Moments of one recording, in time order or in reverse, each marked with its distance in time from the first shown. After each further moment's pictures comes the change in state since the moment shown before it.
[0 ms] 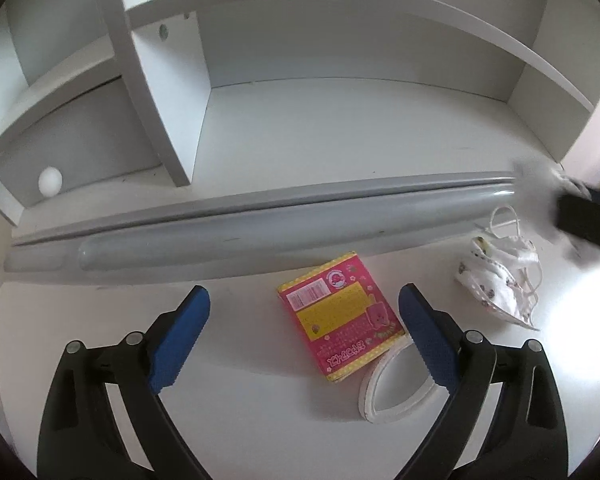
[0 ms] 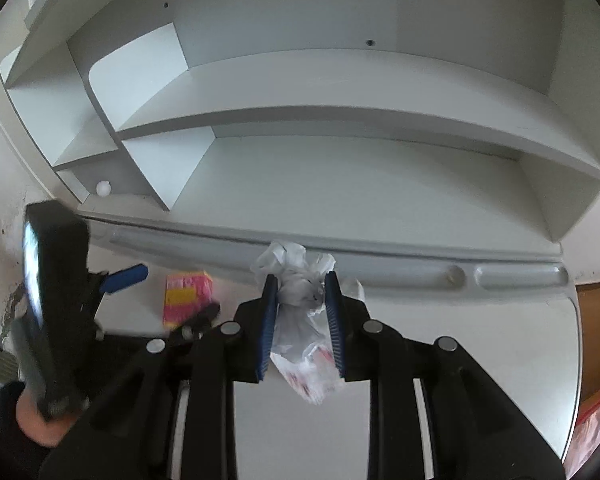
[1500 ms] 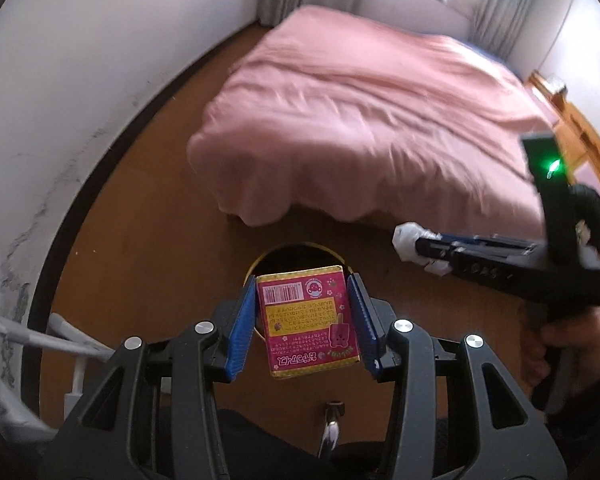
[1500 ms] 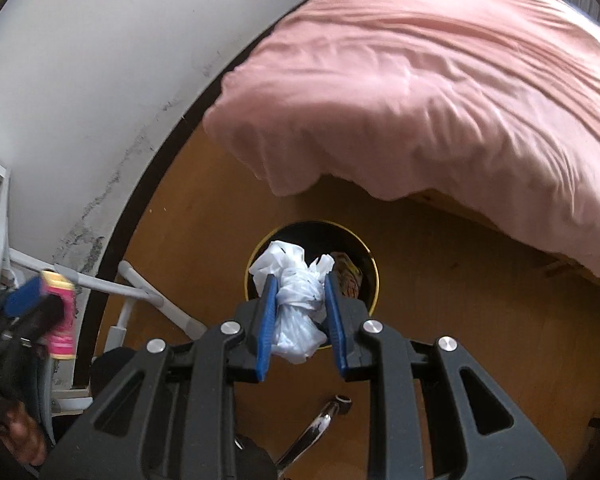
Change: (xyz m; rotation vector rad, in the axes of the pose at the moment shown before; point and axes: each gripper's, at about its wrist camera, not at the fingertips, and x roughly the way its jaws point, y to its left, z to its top) left arm -0.121 -0.543 -0.353 1.030 0.151 -0.805; right arm -0.284 -0.311 -0.635 1.190 0.012 -0.555
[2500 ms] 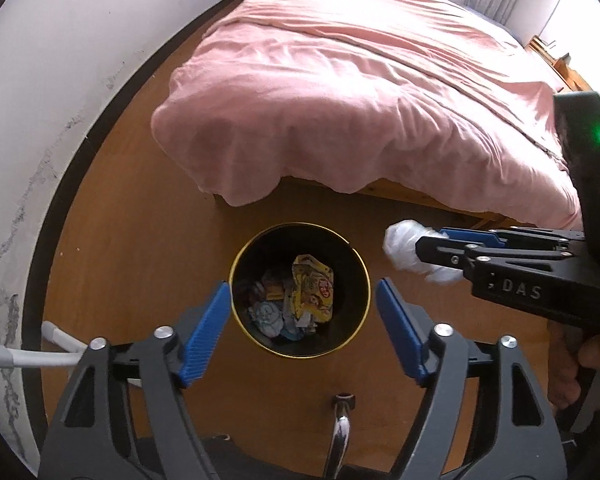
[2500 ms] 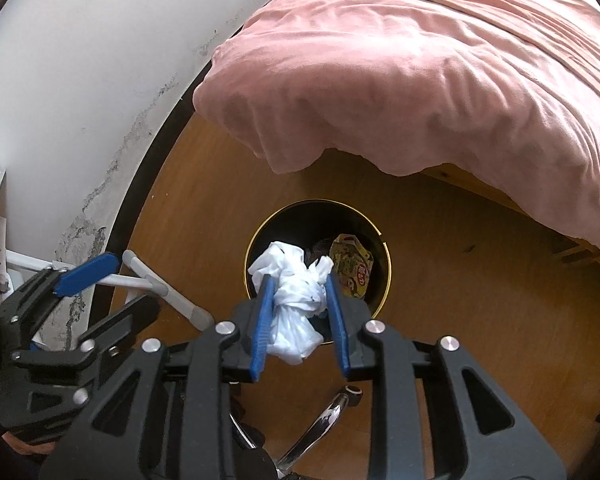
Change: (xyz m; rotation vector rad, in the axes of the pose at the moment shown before) left arm 0.064 -0.018 0.002 0.044 0.094 0.004; right arm 0.037 -0.003 0.006 0.018 0.063 0.046
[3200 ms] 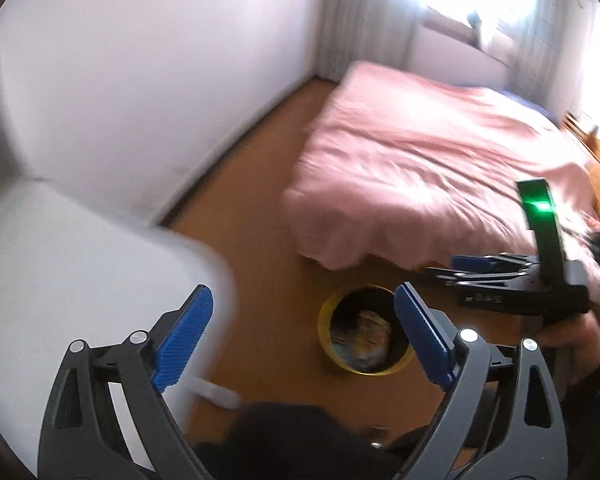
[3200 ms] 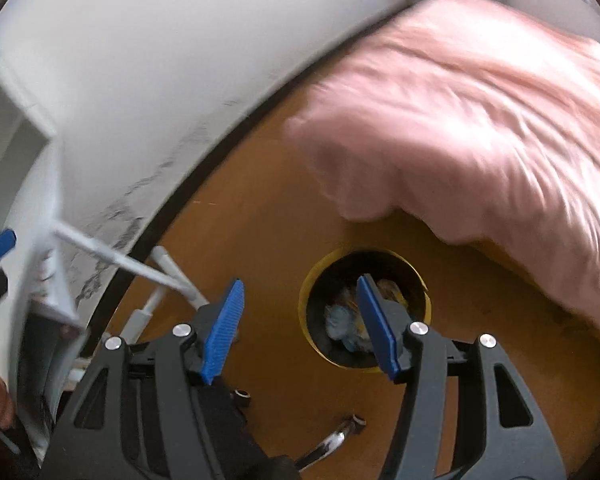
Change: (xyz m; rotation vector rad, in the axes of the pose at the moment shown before) left arm -0.223 0.091 -0.058 -0.152 -0.321 0.225; right arm -0.072 0.140 -0.009 -0.300 -0.162 0.079
